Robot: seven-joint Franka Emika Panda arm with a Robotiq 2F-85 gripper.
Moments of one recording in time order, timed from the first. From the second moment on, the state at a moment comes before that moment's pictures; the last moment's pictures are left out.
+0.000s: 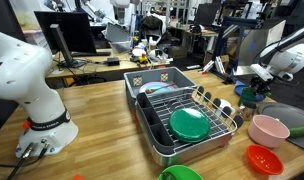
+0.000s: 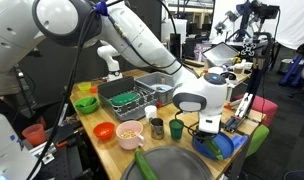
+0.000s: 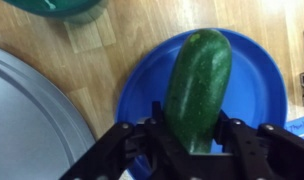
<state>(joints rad) -0.27 0.96 -0.17 -1.49 0.57 2.54 0.94</state>
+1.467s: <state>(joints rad) -0.28 1.14 -0.18 -1.18 0.41 2.41 1.12</state>
